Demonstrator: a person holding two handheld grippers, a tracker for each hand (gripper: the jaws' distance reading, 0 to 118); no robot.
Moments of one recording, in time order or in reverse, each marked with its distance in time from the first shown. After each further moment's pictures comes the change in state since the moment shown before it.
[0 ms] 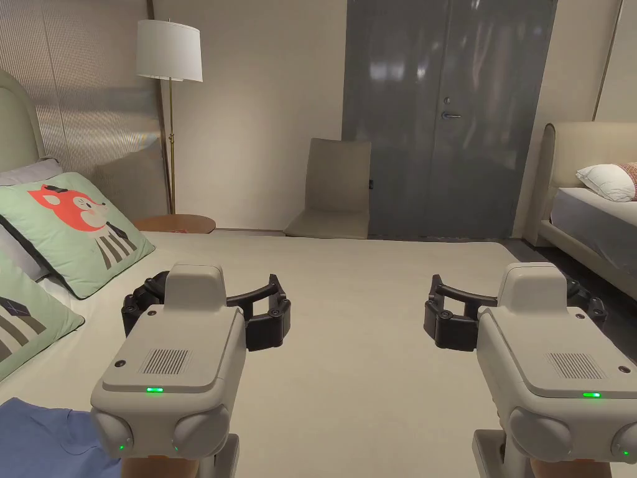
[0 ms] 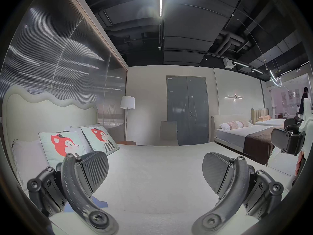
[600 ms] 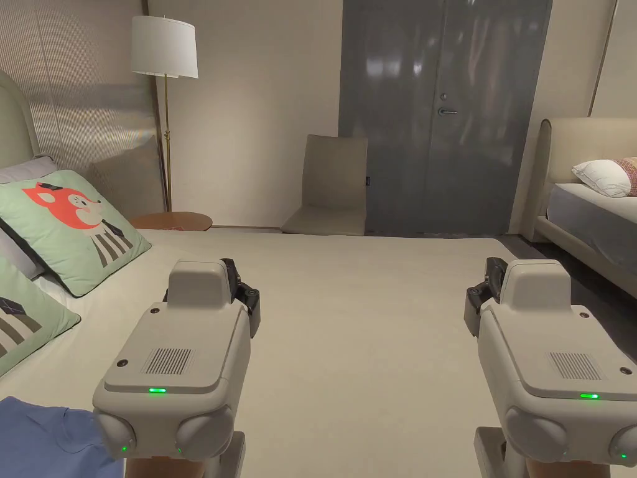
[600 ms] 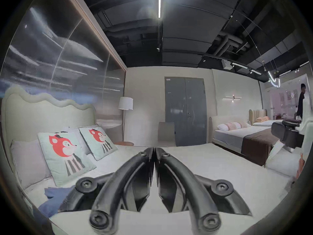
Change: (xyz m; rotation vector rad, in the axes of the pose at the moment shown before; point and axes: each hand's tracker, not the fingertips) left arm 0.008 -0.001 0.004 0.005 -0.034 0.014; right arm 0.003 -0.001 0.001 0.005 -0.034 -0.002
